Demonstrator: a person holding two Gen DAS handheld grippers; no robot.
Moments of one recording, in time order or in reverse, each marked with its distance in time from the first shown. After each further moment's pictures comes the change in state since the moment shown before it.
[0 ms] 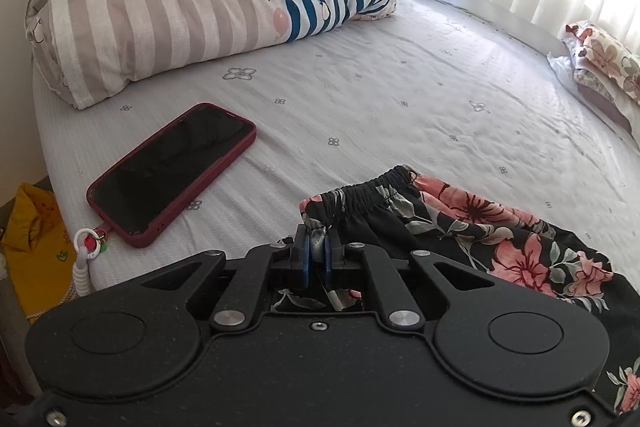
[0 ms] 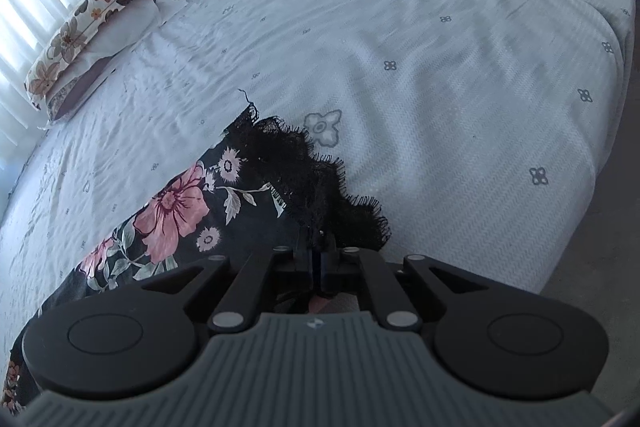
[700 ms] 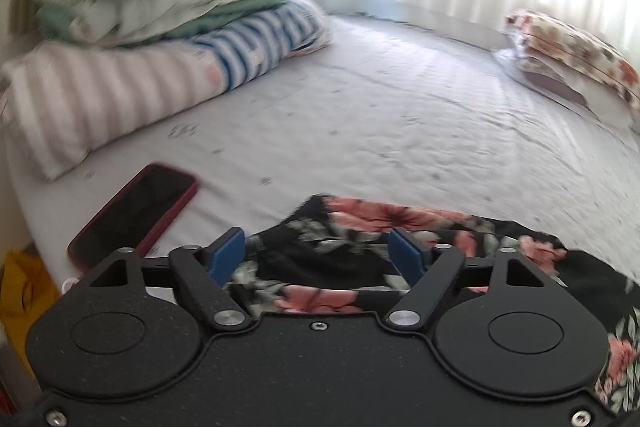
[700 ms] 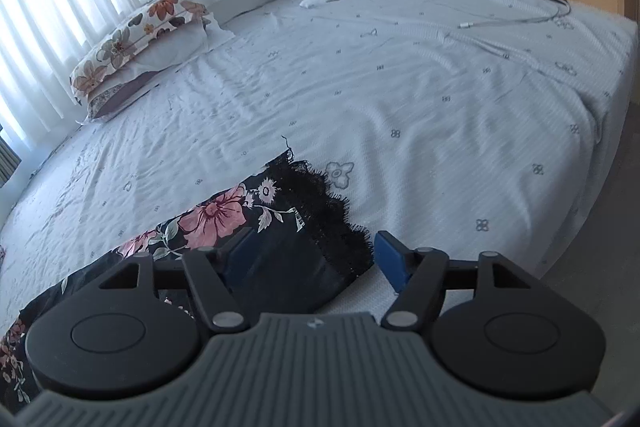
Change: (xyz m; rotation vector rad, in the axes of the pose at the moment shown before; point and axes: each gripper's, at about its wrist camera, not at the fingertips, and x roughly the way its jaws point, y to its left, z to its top) left arm -0.052 -0.053 -0.004 0.194 -0.119 -0.106; right arm -0.094 -0.002 -0.005 -0.155 -0.151 0.056
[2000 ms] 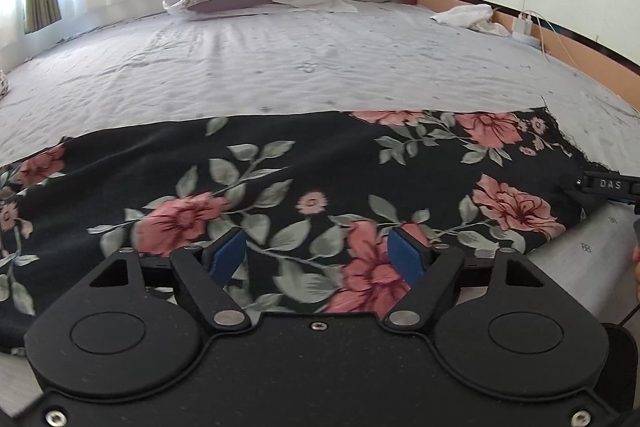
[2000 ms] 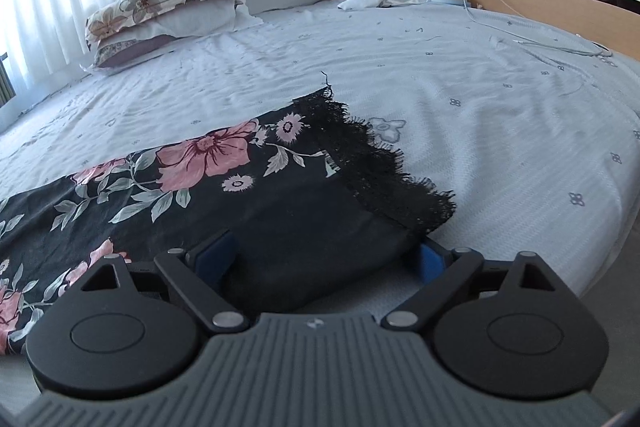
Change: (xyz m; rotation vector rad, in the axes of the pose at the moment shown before) left arm -0.096 -0.350 -0.204 0.548 0.050 -0.592; right arm 0.088 0.032 -0.076 -0.221 -0.091 -0.035
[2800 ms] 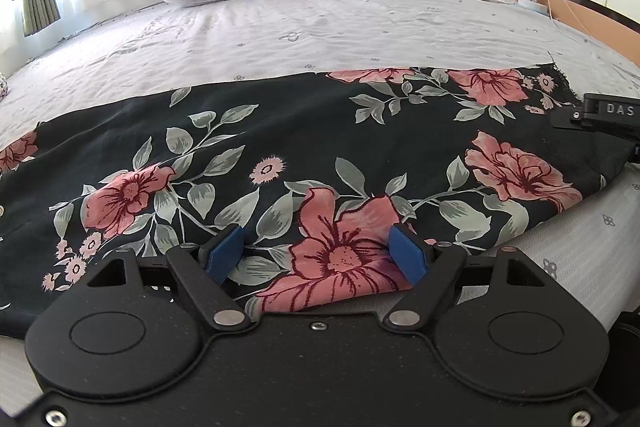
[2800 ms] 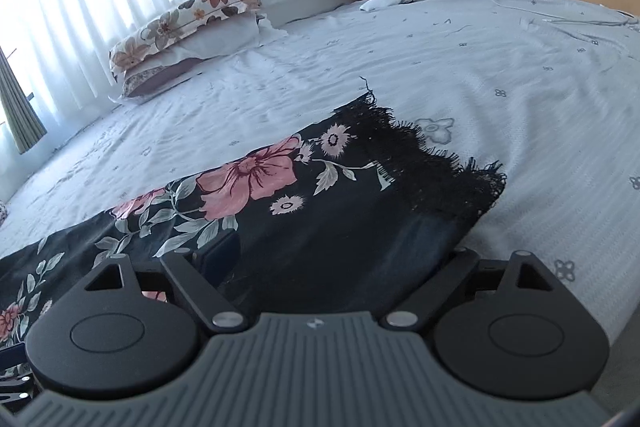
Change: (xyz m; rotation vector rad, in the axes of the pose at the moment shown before) left arm 0.032 -0.034 -0.021 0.042 0.053 0.057; right arm 0.014 0.006 0.008 0.099 -0.012 0.135
